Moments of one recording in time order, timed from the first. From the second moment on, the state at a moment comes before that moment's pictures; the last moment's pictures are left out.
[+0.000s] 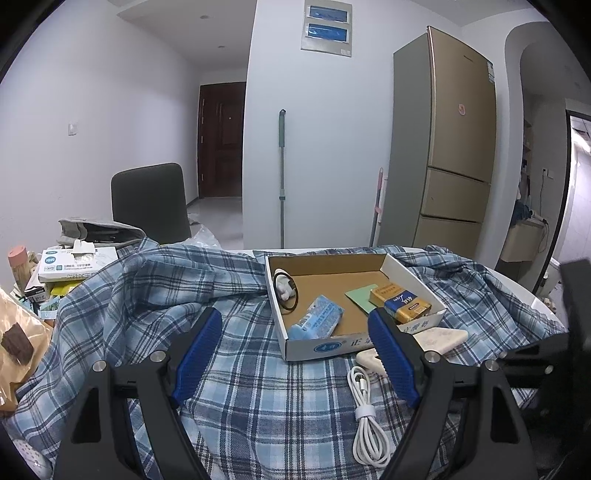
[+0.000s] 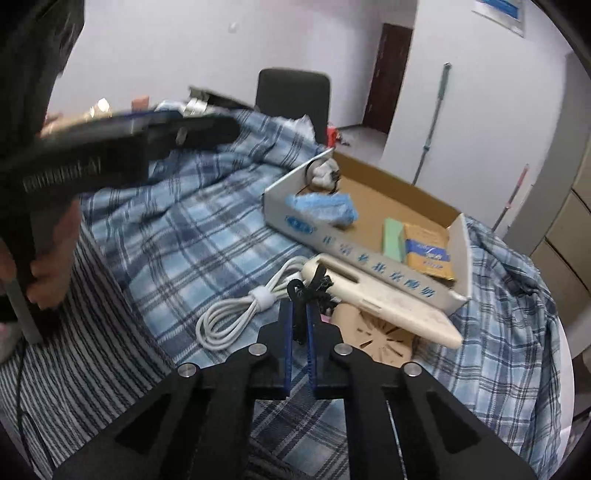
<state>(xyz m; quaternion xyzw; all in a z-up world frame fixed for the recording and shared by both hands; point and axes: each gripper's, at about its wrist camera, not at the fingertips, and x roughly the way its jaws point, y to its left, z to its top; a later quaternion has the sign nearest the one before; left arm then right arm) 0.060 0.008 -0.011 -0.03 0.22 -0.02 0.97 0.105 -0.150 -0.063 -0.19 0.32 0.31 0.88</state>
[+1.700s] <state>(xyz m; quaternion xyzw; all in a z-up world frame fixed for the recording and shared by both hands) 0.107 -0.056 -0.092 0.04 0.47 -0.14 0.87 0.101 -0.222 -0.042 -0.09 0.25 0.21 0.94</state>
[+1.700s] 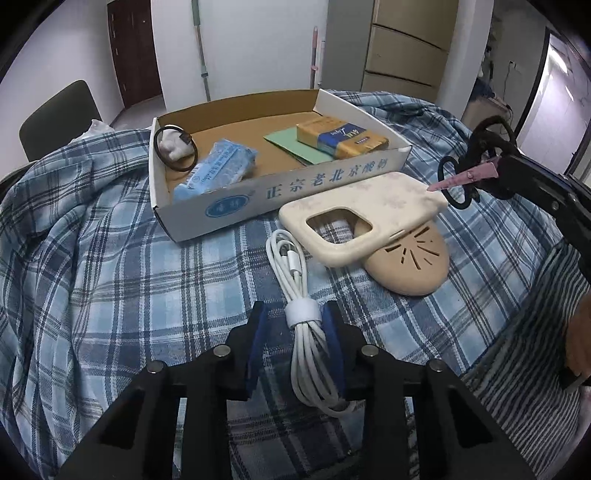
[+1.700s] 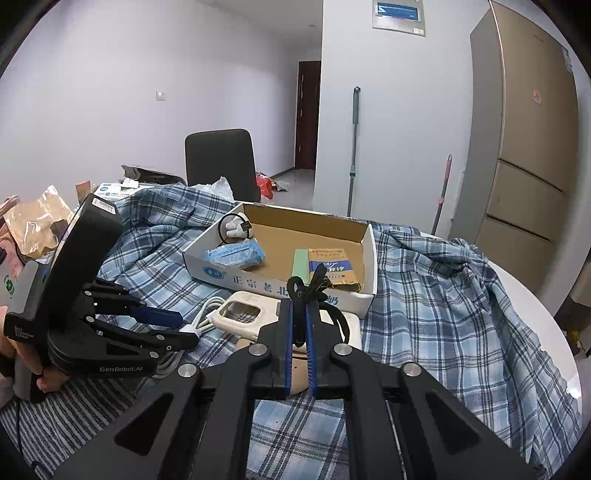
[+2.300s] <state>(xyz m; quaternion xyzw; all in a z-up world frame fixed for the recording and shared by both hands) 0.101 -0.046 -0.084 0.01 0.45 -0.15 0.88 0.102 -0.223 -0.044 -0.09 0.25 0.21 0.94</state>
